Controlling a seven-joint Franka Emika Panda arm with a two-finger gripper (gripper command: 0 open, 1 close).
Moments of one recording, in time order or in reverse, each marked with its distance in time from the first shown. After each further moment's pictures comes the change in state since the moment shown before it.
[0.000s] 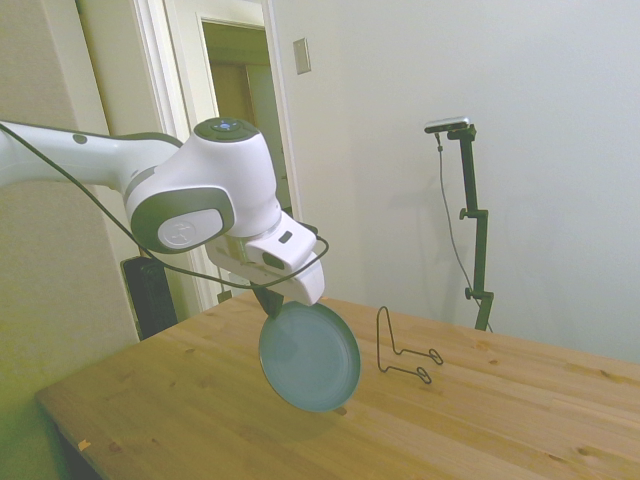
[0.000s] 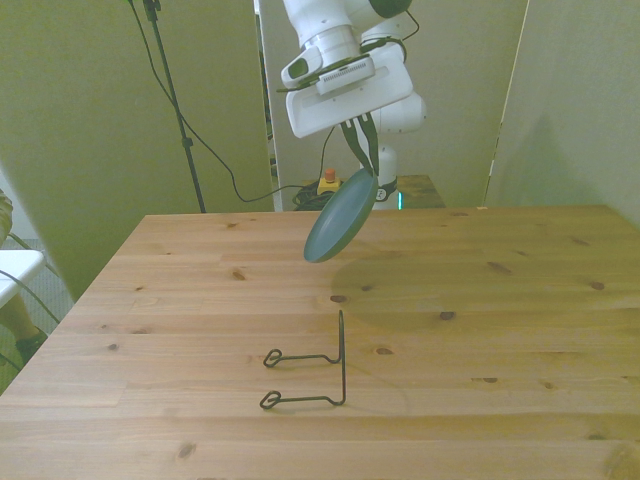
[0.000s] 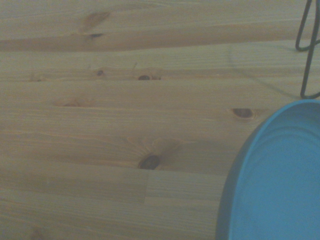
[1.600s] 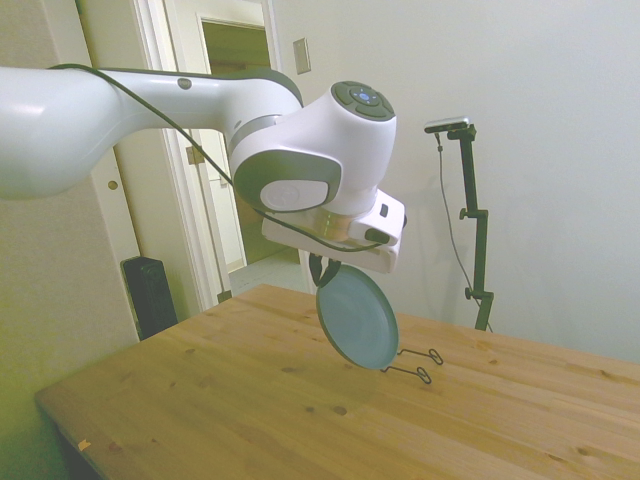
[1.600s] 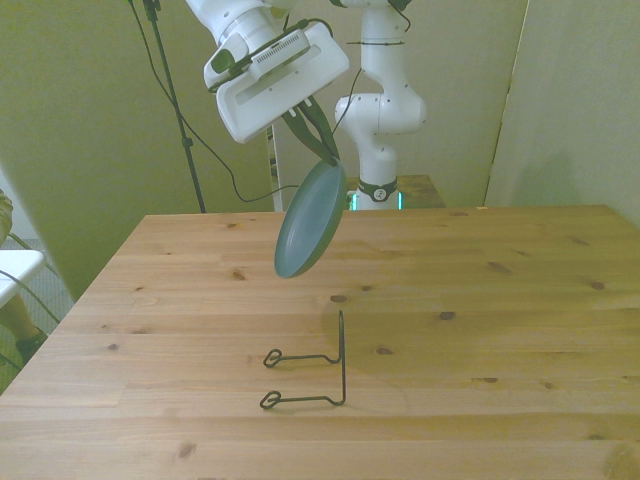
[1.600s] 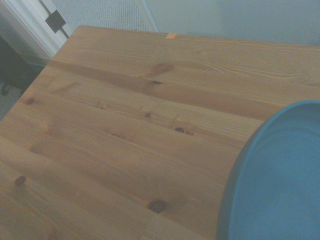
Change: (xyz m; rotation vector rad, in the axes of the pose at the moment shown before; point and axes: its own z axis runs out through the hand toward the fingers) arm 0.107 0.014 -0.031 0.172 -0.100 -0.241
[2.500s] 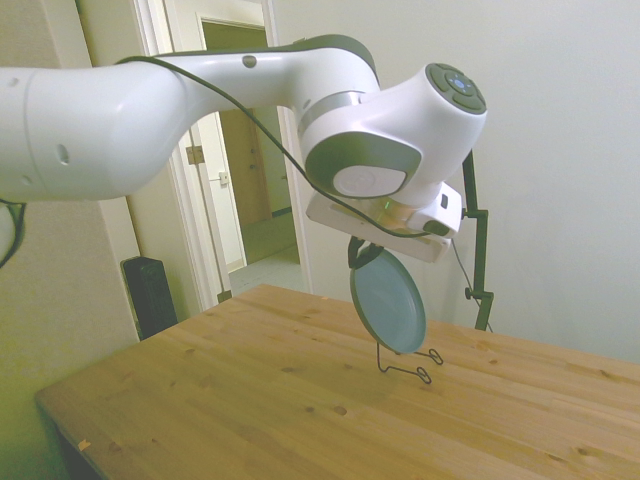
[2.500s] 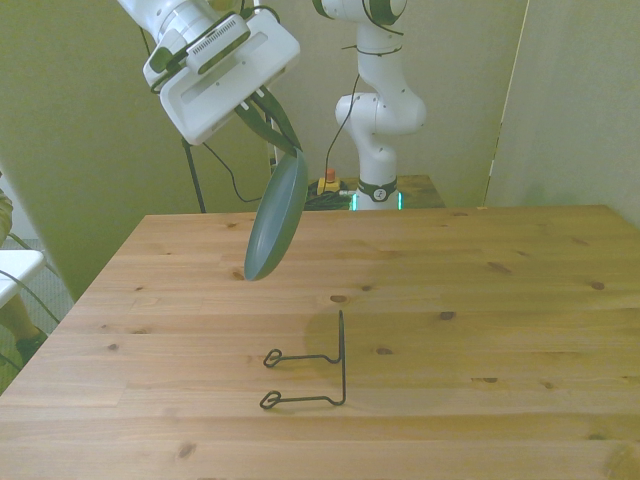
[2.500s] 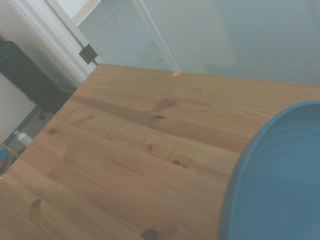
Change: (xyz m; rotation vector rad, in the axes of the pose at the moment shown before) arm 0.065 0.034 -0.021 0.128 -0.051 -0.043
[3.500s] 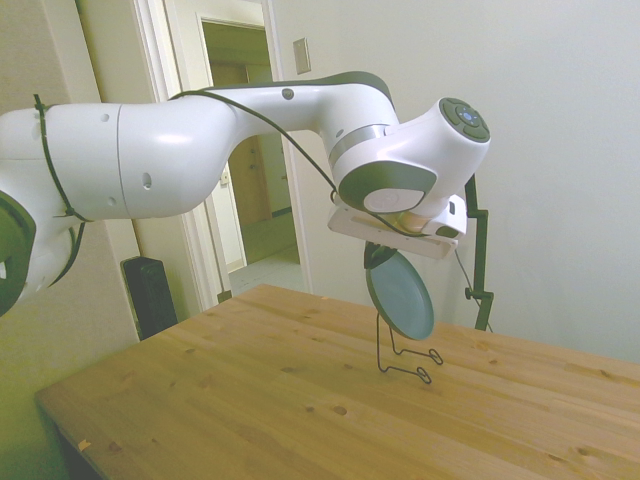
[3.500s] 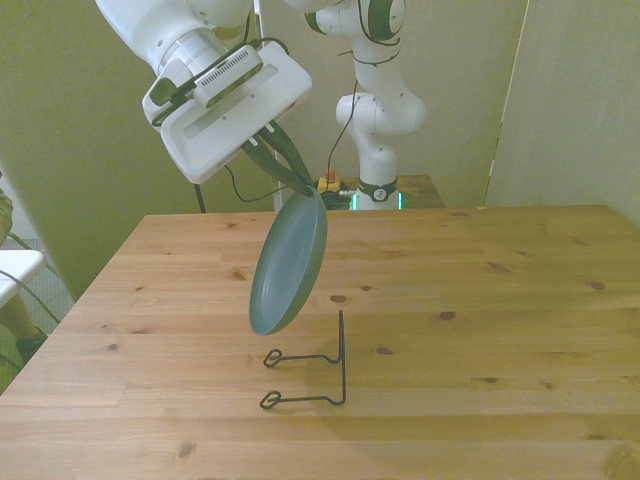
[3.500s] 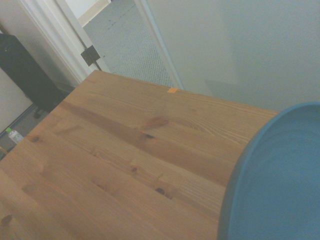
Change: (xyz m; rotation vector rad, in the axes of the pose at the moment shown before) arm 0.042 -0.011 0.043 0.000 0.035 -0.073
